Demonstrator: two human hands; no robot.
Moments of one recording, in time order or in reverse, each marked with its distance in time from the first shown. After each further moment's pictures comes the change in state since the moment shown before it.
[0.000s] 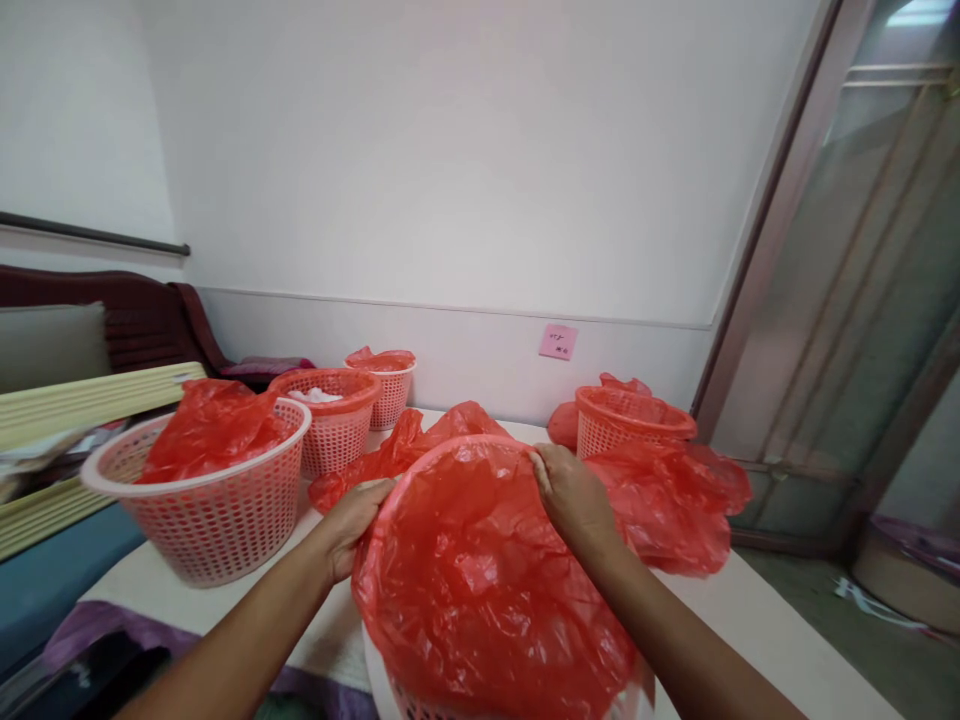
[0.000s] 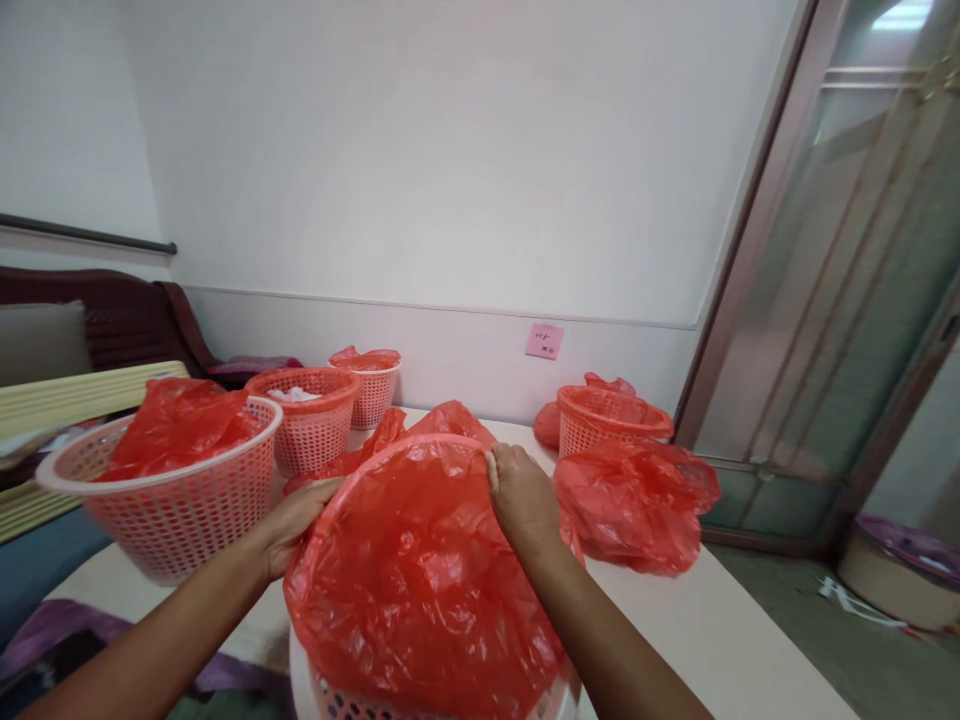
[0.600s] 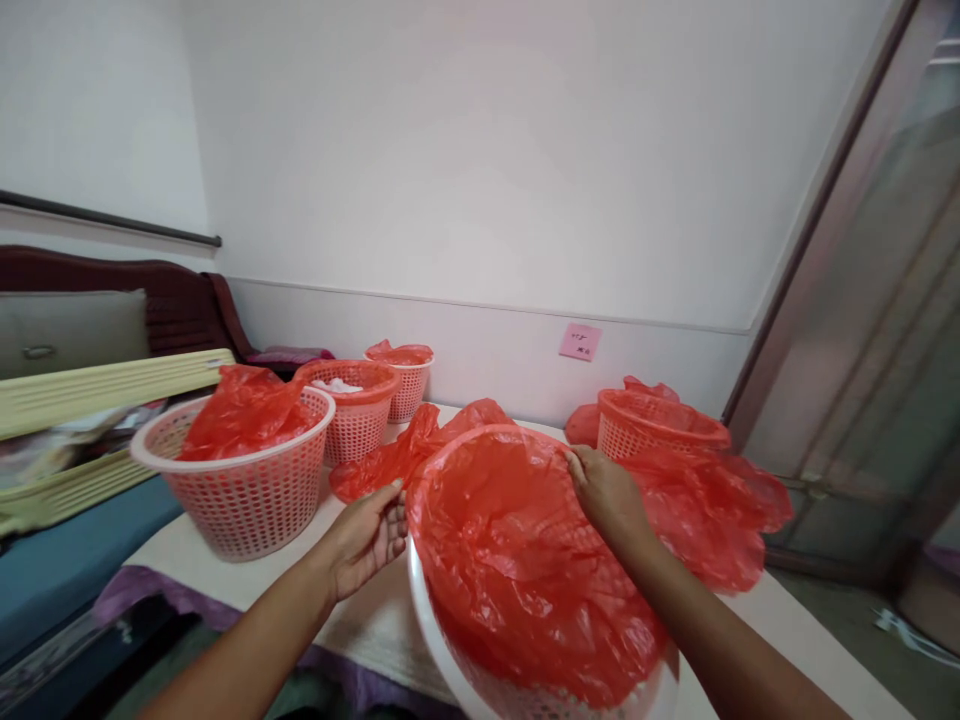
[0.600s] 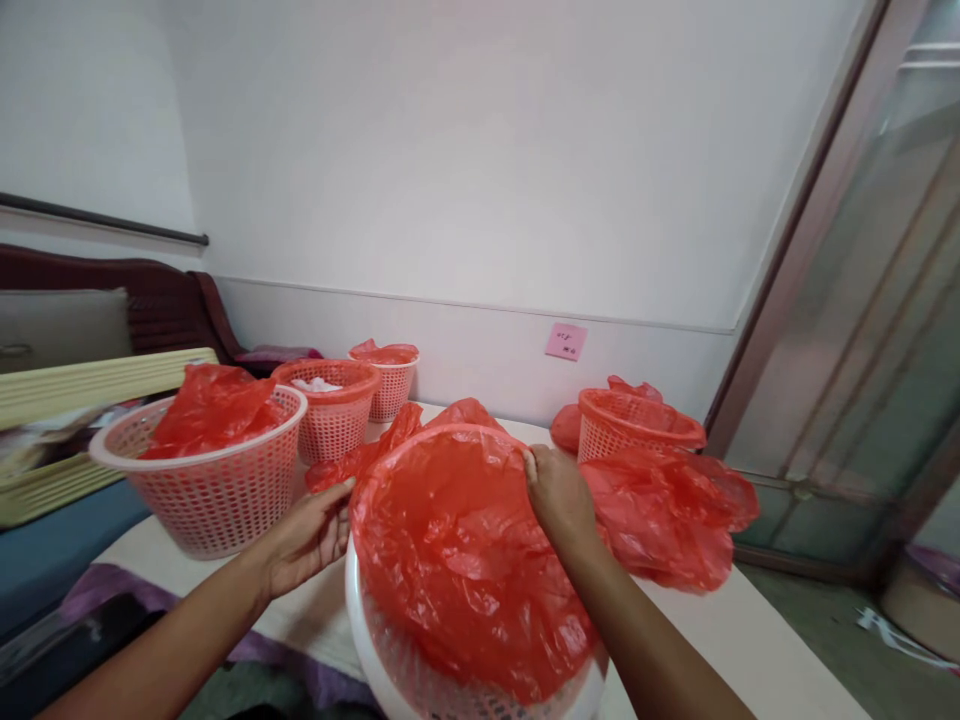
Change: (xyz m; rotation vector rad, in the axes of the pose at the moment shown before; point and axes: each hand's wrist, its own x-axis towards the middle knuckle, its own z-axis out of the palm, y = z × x) left_hand -0.007 -0.019 -0.032 -0.109 0.148 0.015; right_hand 0.017 0.025 0.015 0.030 -0.081 0.089
